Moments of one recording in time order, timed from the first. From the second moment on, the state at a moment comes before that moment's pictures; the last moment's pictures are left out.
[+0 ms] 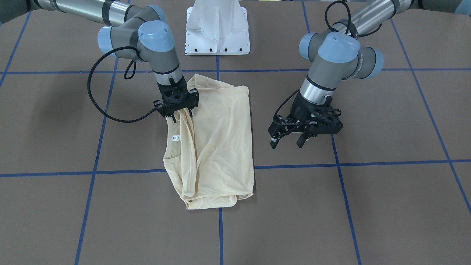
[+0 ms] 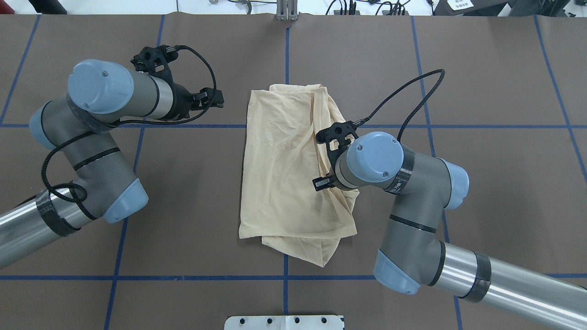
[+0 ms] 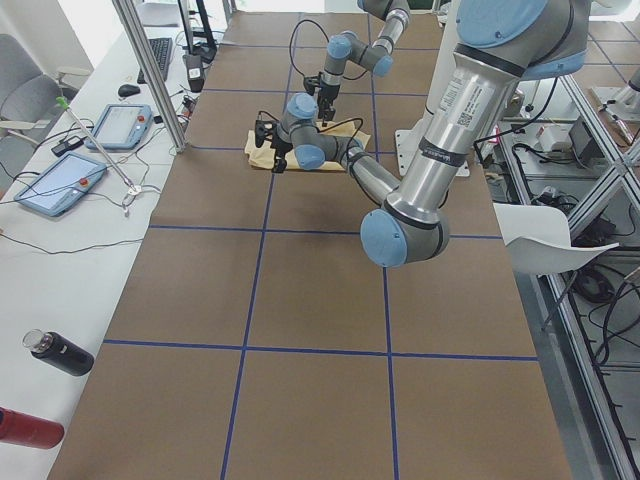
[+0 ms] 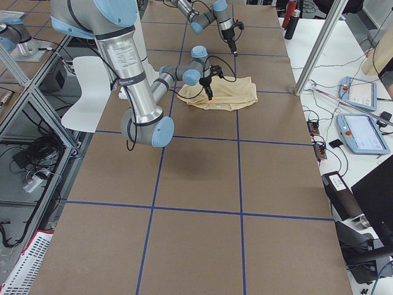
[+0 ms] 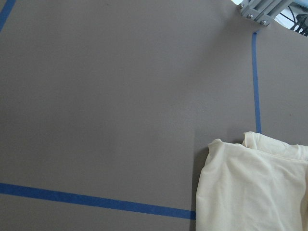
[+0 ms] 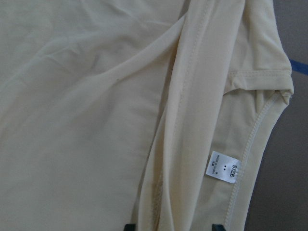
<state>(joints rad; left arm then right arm) -0.72 -2.07 -1.62 -2.14 -1.79 -1.37 0.47 -1.05 1.70 -1.37 1.73 0.91</state>
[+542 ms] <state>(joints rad) -0.72 -2.07 -1.62 -2.14 -1.79 -1.37 0.46 -1.05 1.68 -1.36 1.74 0.92</state>
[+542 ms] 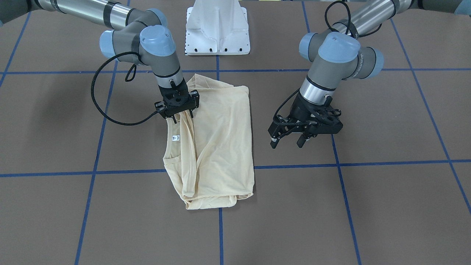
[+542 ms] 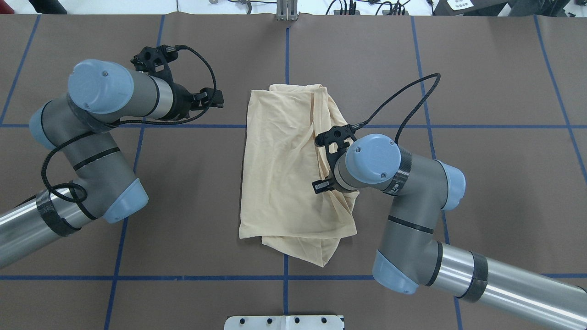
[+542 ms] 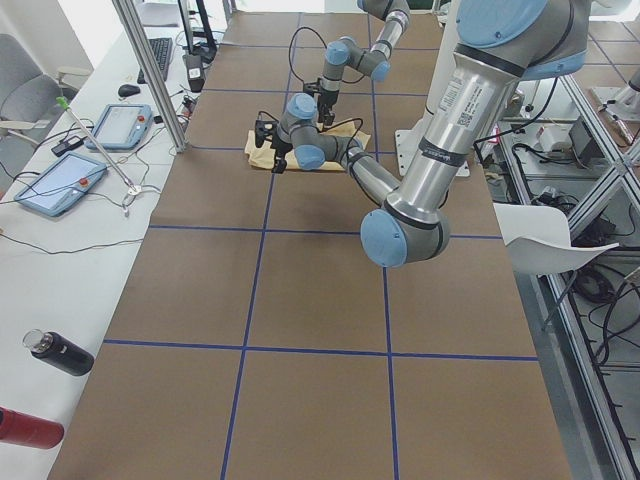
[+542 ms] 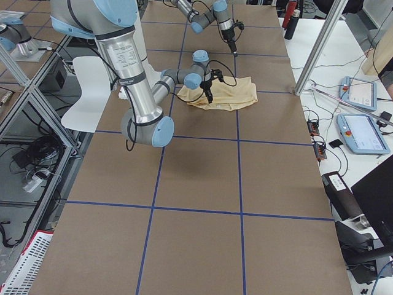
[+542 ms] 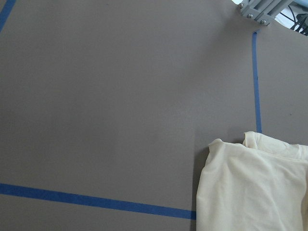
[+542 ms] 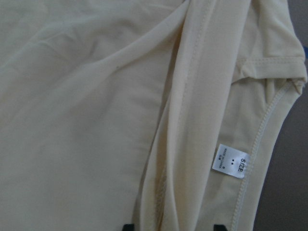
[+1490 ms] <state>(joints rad) -0.72 -2.07 -1.62 -2.14 -1.79 -1.37 0.44 -1.05 1.69 -1.36 1.74 0.92</state>
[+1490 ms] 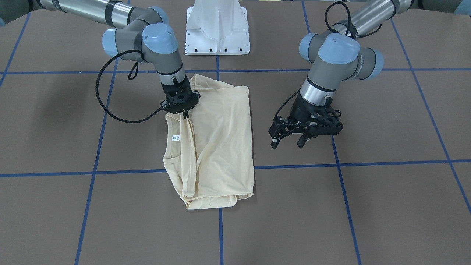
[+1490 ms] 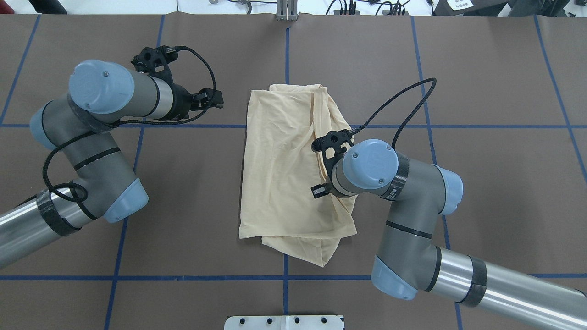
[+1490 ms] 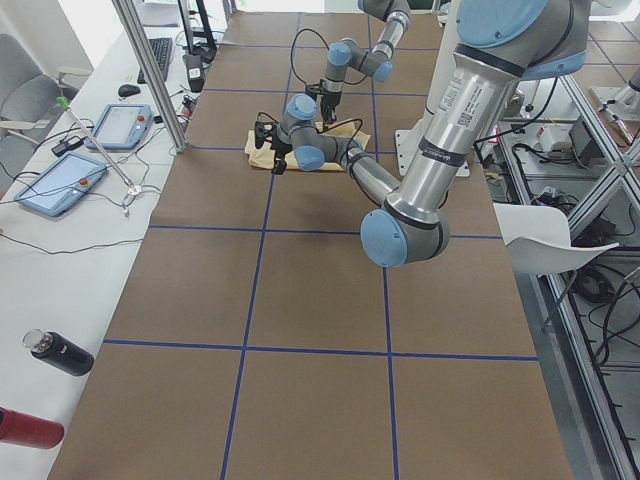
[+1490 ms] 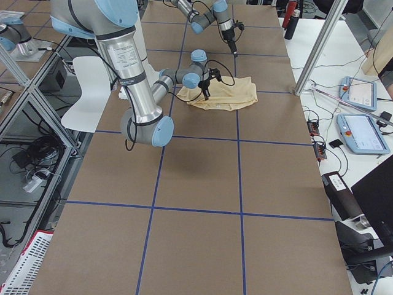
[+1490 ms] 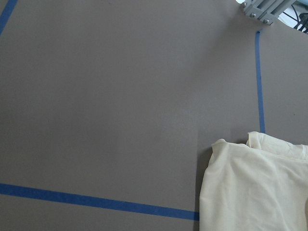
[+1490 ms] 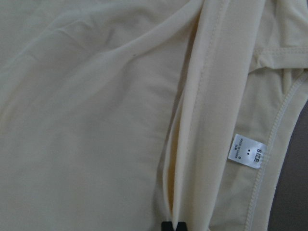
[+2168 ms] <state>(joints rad) -0.72 -2.07 -1.62 -2.14 -1.79 -1.37 0.46 -1.10 1.74 -1.37 1.77 0.92</state>
